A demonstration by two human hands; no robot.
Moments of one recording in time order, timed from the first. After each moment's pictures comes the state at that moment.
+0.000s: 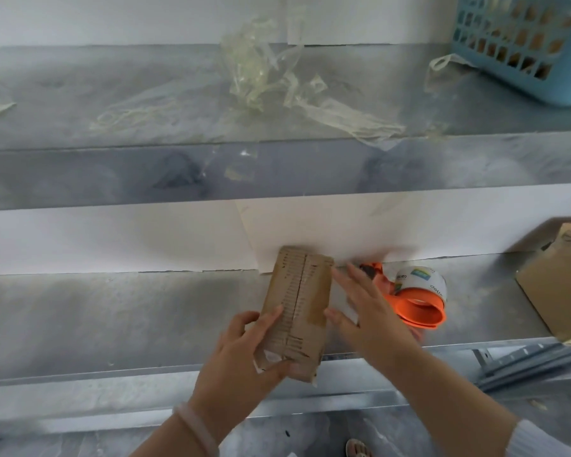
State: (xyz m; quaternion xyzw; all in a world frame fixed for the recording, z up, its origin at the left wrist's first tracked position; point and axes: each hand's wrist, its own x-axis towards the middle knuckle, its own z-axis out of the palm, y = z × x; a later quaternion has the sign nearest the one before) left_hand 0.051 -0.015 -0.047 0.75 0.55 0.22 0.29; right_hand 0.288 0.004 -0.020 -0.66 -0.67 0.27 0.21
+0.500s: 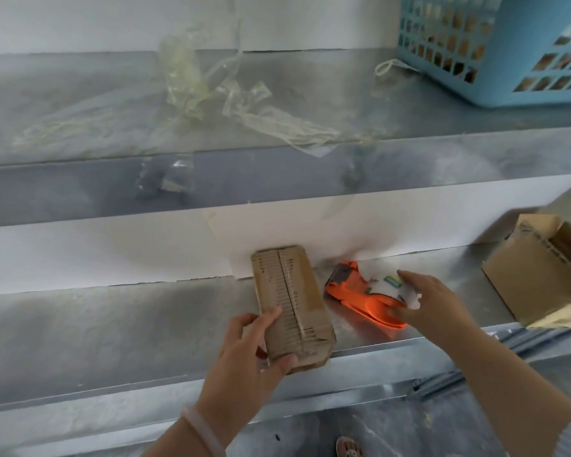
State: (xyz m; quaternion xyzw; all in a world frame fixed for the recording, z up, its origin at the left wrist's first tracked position) left_hand 0.088 -0.014 -0.047 0.73 0.53 0.26 0.35; right_hand 0.420 0.004 -0.034 -0.80 -0.55 0.21 0.16
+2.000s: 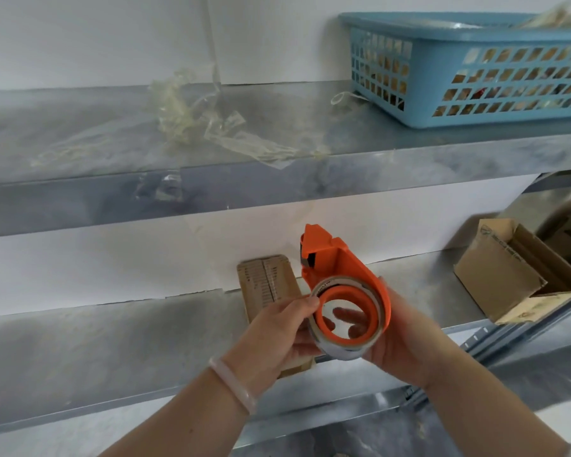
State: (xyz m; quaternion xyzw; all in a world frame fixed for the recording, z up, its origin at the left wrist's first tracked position) left_hand 0.159 -0.004 0.043 0.44 0.41 0.27 0.75; right_hand 0.343 -0.053 0.048 -0.40 -0.28 0.72 0.50
